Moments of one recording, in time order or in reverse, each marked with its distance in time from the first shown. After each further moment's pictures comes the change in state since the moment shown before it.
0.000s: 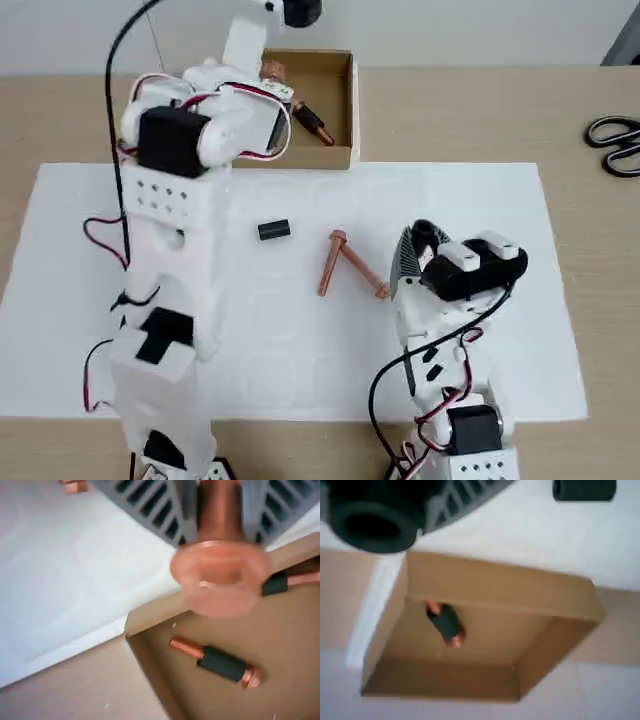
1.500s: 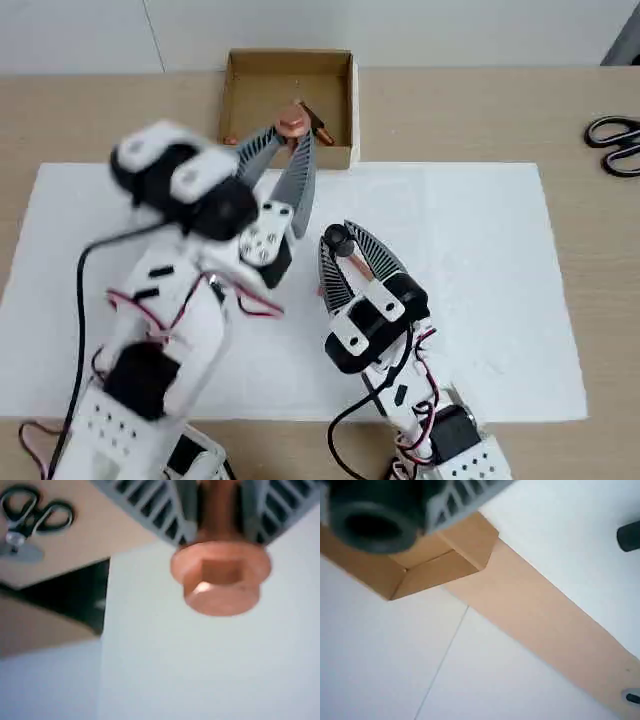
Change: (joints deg) left arm 13.0 -82.5 112.6 -77.1 9.7; right arm -20.4 0.1 3.7 -16.4 24.9
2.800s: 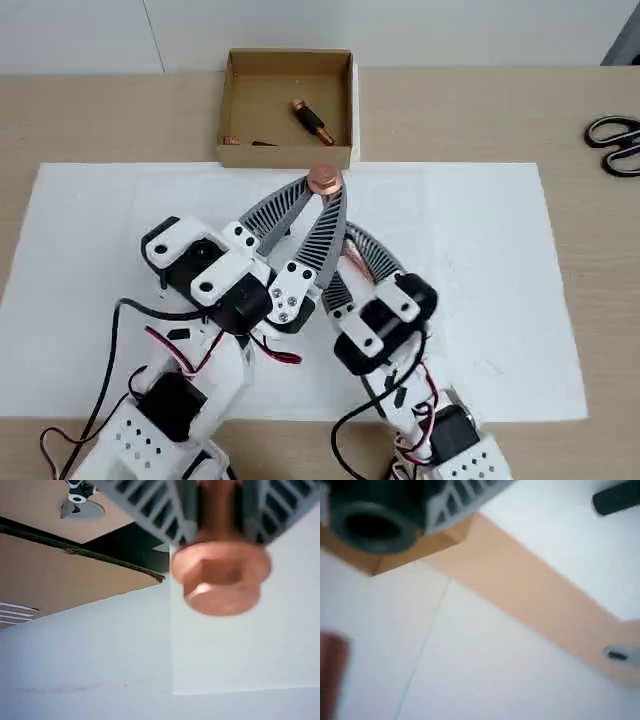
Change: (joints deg) left arm 7.9 -8.2 20.7 -20.0 -1.7; right arm -1.0 0.0 0.0 -3.3 -4.8
